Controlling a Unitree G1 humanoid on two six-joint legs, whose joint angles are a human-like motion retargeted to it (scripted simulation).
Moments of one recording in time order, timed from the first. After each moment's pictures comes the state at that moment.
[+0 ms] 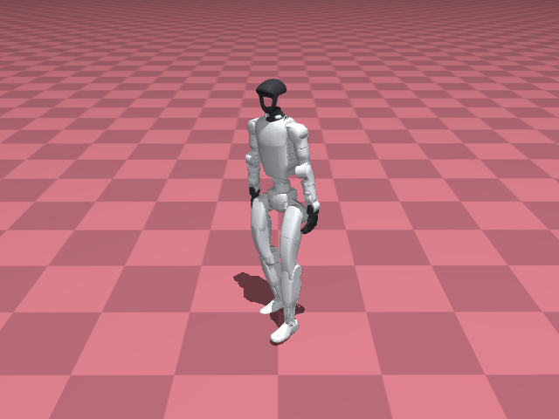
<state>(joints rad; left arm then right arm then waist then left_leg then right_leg) 0.01 0.15 0.28 1.55 0.20 0.10 -0.37 0.00 -0.21 -0.03 1.59 -0.32 0.11 0.07 -0.05 0.04 0.03 -0.26 0.03 0.04 0.12 0.00 -0.13 -0.04 0.00 -0.27 0.17 -0.12 -0.02</state>
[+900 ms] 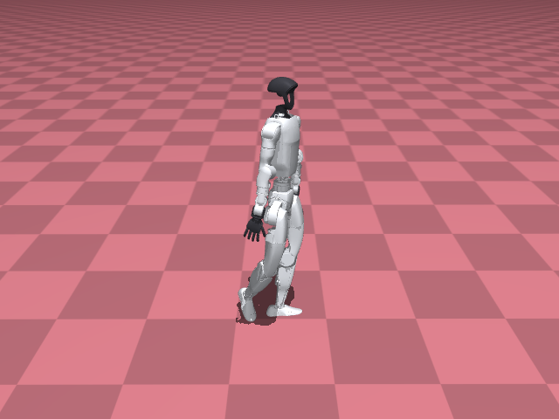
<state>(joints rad) -0.01 0.09 0.38 1.60 0.07 0.12 -0.28 0.11 -0.18 -0.08 1.57 -0.38 0.11 0.07 -0.10 0.06 -0.07 -0.06 0.08 0.42 0.14 -0.12 -0.02 0.15 -0.09 -0.84 0.56 -0.10 0.02</state>
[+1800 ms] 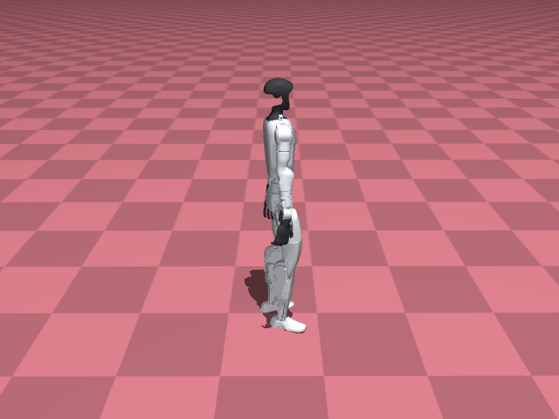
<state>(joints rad) 0.03 0.09 0.30 1.59 0.18 0.12 -0.29 0.07 -0.16 -0.07 1.50 -0.42 0.12 0.11 -0.05 0.00 -0.08 -0.03 -0.01 0.18 0.03 -0.05 -0.05 -0.03 -0.06 -0.59 0.03 -0.11 0.04</state>
